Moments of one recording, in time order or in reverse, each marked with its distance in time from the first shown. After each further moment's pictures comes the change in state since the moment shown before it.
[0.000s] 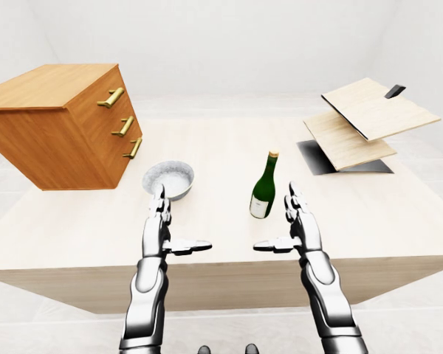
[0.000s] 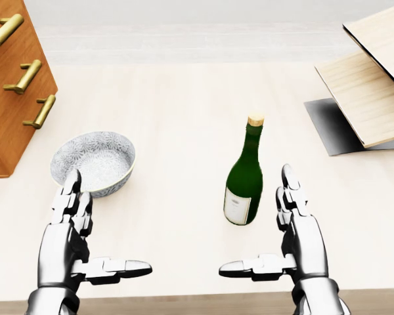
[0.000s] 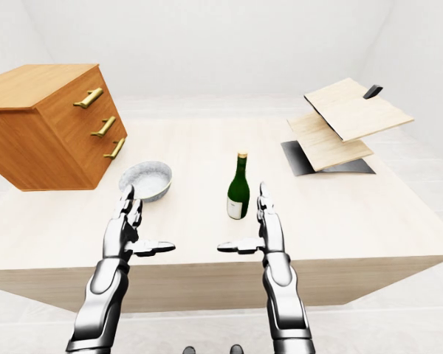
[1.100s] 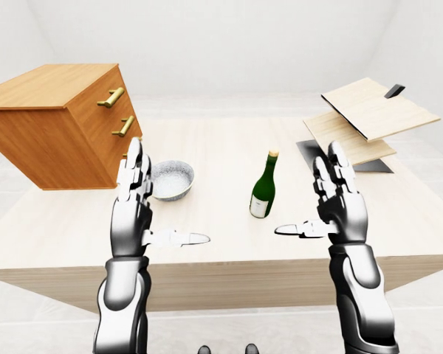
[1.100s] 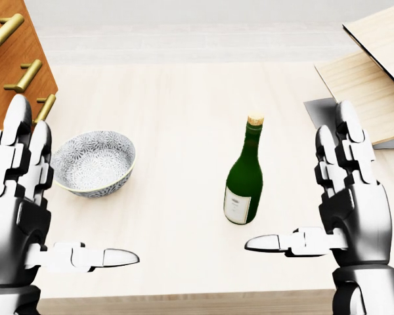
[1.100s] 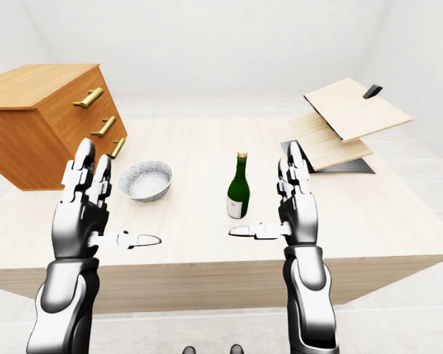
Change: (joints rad) left arm 0.052 0.052 -0.046 -0.547 0.086 0.070 -0.014; right arm 0.018 -0.028 -0.090 -0.449 0.112 0.084 0.044
